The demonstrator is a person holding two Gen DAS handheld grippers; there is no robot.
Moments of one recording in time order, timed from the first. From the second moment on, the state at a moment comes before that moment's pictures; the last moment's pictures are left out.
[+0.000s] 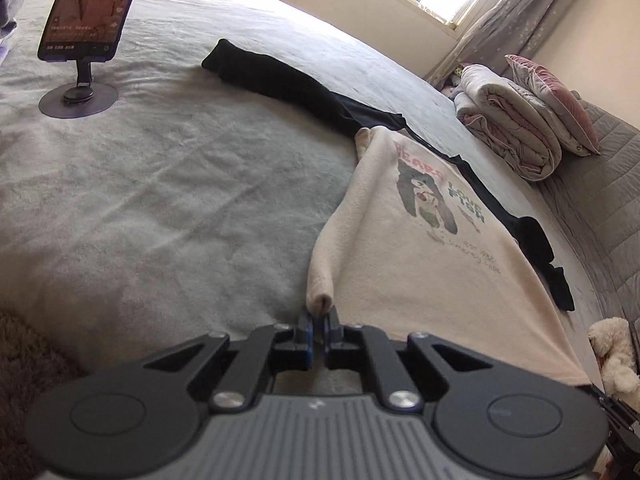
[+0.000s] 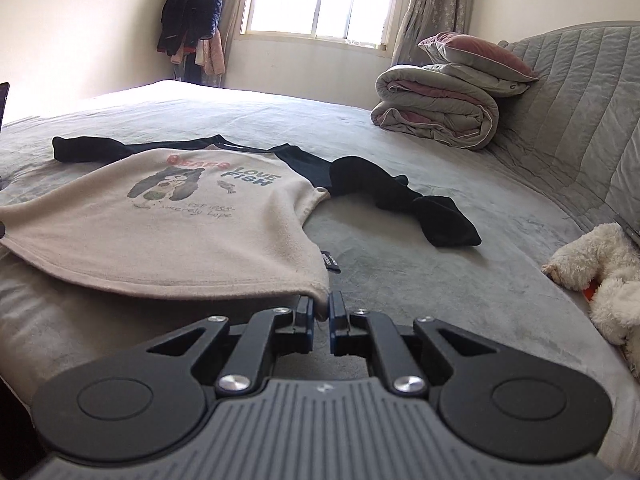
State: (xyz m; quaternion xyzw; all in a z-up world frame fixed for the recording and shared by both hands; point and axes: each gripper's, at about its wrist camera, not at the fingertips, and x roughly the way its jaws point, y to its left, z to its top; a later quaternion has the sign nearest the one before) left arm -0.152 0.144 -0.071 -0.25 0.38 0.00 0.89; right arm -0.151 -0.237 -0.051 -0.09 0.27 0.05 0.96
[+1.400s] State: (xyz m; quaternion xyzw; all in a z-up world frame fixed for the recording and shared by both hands) left arm 0.010 0.145 -0.025 -0.20 0.40 -0.03 0.89; right arm -0.003 -0.273 -0.027 0.15 0.43 0.10 0.88
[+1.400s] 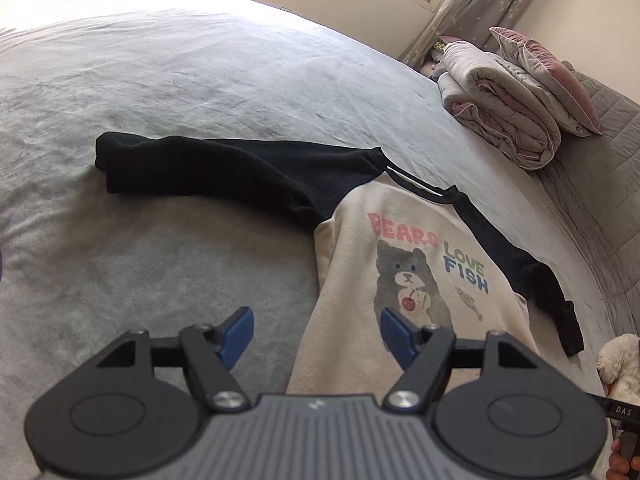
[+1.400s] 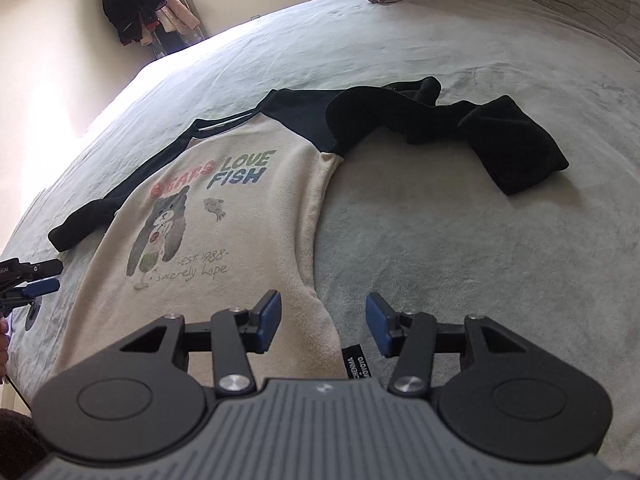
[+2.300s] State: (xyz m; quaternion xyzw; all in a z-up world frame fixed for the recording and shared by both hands) left arm 0.088 0.153 -0.078 -0.33 0.33 0.00 0.88; right arm 0.079 -0.310 -0.088 0.37 0.38 0.10 0.84
